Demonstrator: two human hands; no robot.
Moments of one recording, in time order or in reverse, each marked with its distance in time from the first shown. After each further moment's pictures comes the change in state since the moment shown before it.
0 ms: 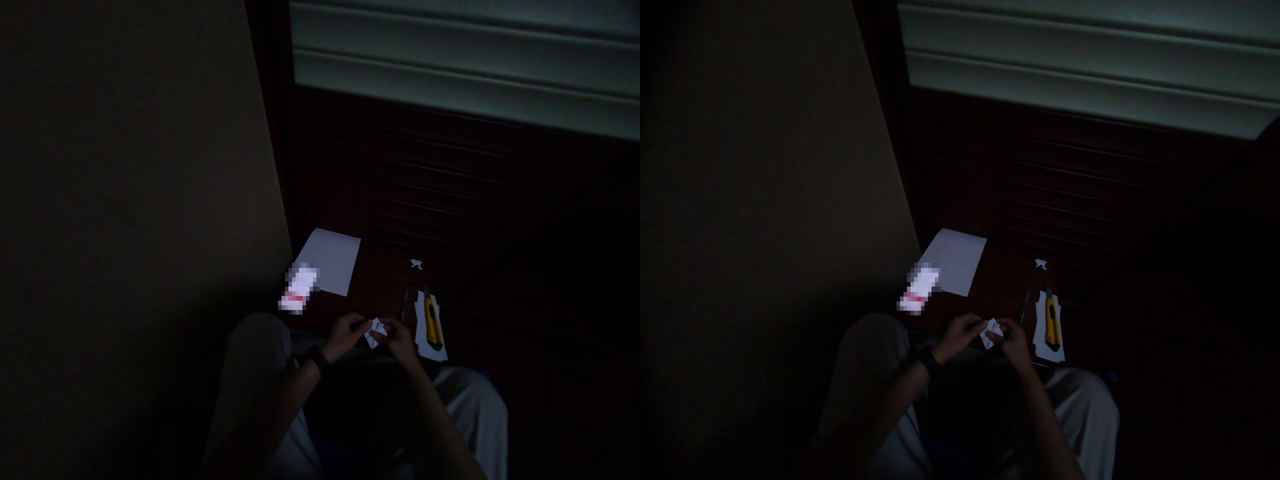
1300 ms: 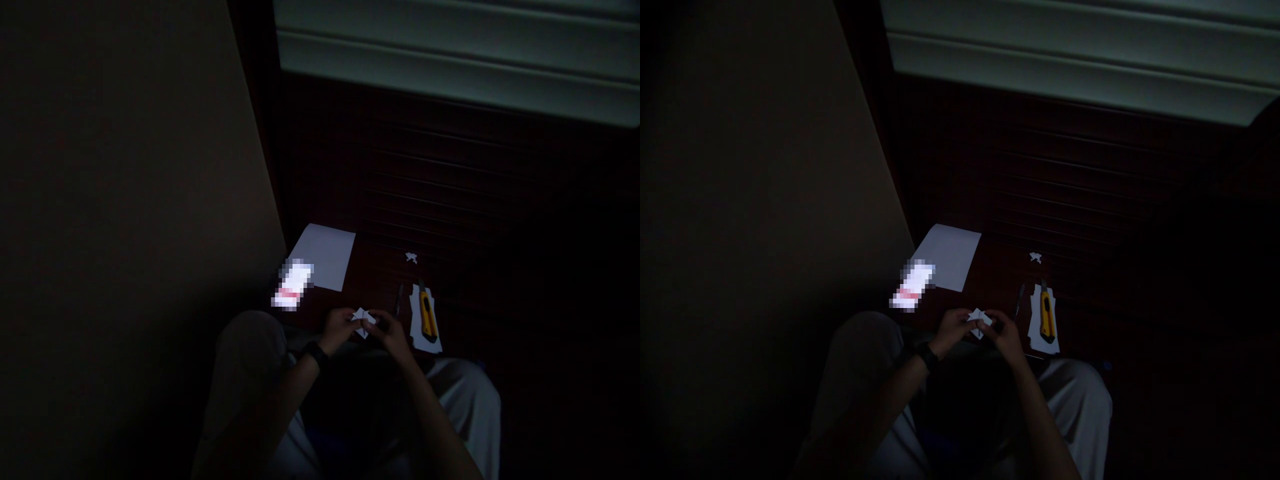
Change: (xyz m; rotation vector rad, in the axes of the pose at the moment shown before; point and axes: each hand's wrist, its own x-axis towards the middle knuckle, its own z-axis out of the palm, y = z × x) left_hand 0.007 -0.010 0.009 -0.259 0.004 -0.204; right_hand -0.002 -0.008 0.003 -0.103 0.017 -0.109
